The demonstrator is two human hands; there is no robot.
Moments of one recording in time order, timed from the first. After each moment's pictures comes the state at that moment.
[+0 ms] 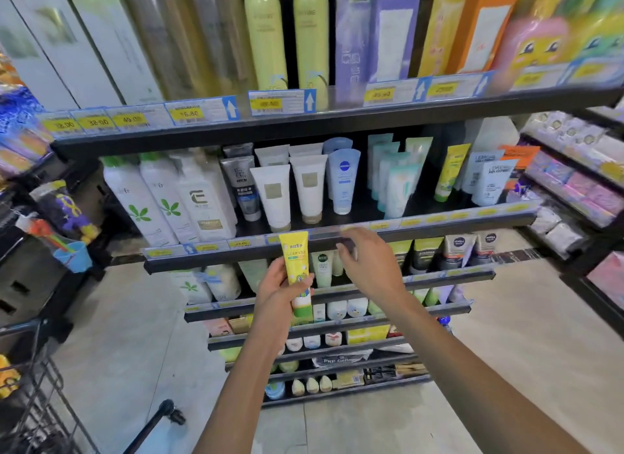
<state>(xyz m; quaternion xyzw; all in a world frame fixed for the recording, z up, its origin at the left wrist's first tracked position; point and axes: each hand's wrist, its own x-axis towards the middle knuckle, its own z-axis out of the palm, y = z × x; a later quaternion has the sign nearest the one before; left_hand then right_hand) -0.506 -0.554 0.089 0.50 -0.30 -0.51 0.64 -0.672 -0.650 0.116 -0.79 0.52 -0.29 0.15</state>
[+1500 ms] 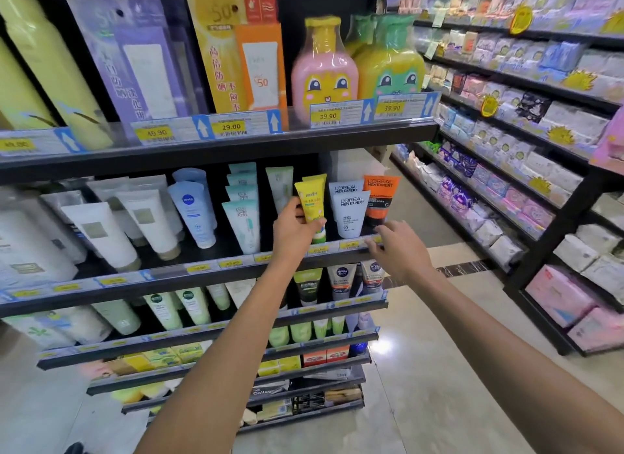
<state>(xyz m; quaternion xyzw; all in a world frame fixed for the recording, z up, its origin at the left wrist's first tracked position) -0.788 -0.810 0.146 0.61 -0.49 -0.29 0.55 -1.012 -0.843 0.118 -0.81 0.57 -0.16 0.00</state>
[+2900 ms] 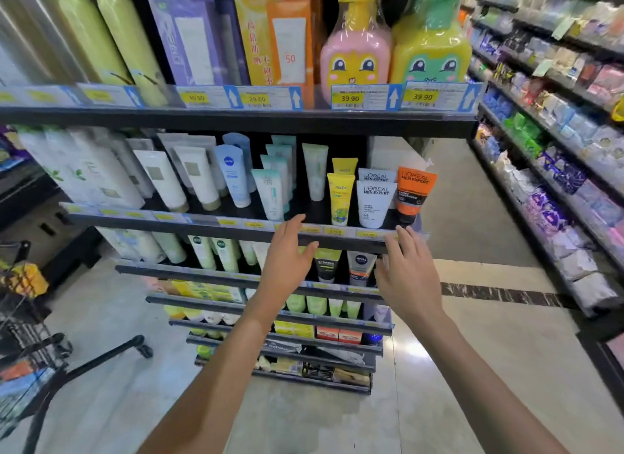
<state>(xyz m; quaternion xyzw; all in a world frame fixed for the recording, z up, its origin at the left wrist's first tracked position) -0.810 -0.717 0.114 0.76 -0.51 -0.11 0.38 -1.032 -0.801 0.097 -0.86 0.46 -0.21 -0.01</state>
